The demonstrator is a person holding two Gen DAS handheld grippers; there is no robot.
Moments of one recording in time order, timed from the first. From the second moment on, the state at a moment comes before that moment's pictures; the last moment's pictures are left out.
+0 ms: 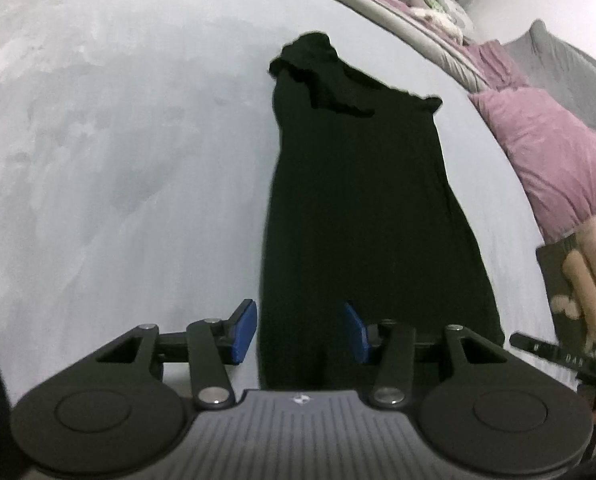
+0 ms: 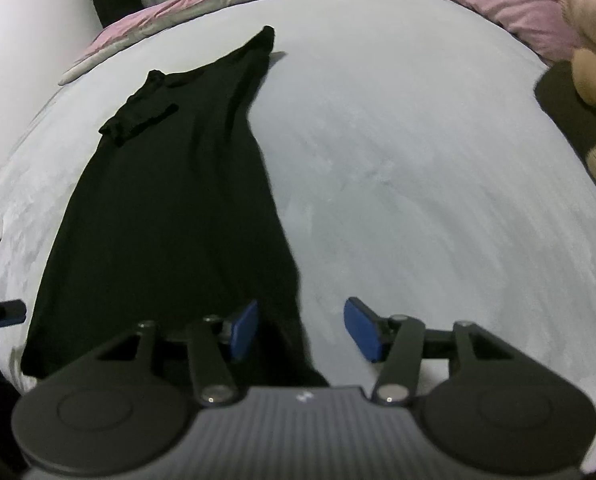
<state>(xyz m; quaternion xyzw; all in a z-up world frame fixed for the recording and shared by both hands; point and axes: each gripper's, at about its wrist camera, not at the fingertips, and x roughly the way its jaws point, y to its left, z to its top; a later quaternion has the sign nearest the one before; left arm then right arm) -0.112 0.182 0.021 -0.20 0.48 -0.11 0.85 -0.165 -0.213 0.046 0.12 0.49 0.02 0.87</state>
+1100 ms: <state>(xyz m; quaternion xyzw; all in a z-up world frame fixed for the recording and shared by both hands) 0.060 0.155 -0.005 -0.16 0.45 -0.07 0.88 0.025 -0.093 0.032 0.10 0.45 0.15 0.87</state>
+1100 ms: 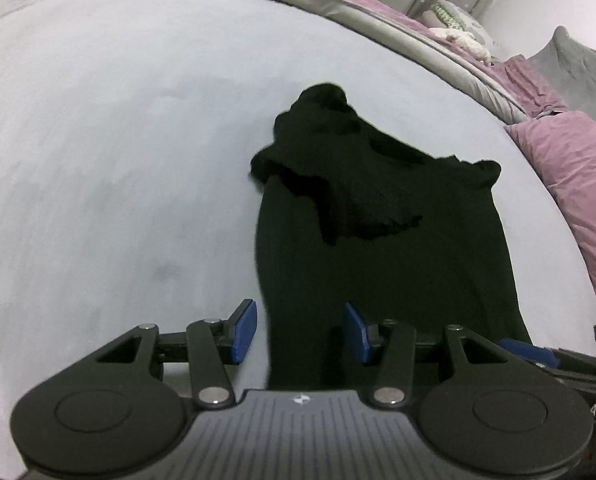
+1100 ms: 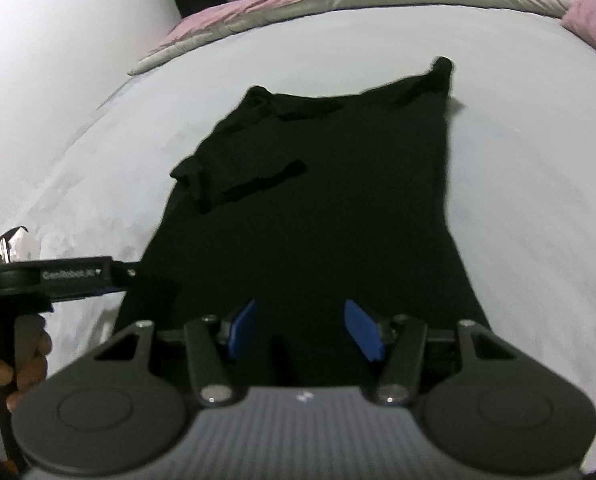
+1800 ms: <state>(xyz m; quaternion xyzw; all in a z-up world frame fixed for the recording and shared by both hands) 0.143 0.180 0.008 -0.12 0.32 -0.16 0.93 0.157 -0.048 0.006 0.17 0.45 0.18 0.86</state>
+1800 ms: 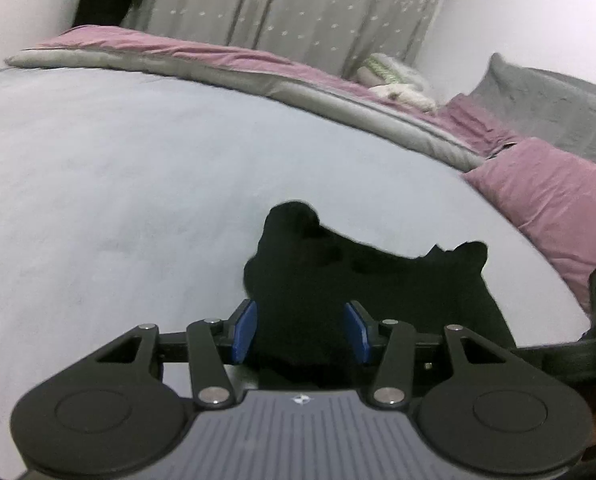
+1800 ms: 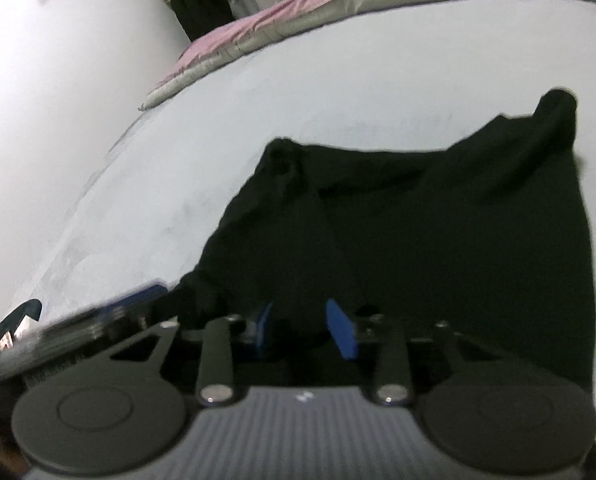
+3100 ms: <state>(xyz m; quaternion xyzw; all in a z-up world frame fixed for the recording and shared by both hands) 0.121 0.124 0.000 0.14 0.33 -0.33 0.87 0.177 -0.111 0.020 0.26 0.36 0.21 0.87</state>
